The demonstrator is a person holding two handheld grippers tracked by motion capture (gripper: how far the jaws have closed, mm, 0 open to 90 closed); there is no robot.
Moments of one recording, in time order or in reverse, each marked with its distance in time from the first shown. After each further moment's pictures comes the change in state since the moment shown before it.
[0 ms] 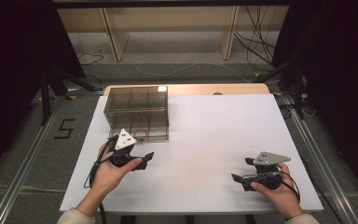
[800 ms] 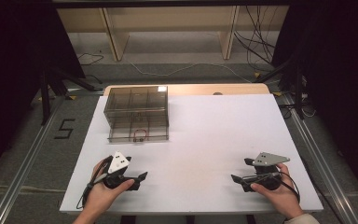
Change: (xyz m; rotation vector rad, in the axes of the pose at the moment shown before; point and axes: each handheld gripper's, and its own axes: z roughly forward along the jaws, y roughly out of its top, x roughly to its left) left arm -0.003 -0.058 -0.007 0.035 -0.012 0.004; right arm 0.002 0.000 0.000 0.007 0.010 -0.017
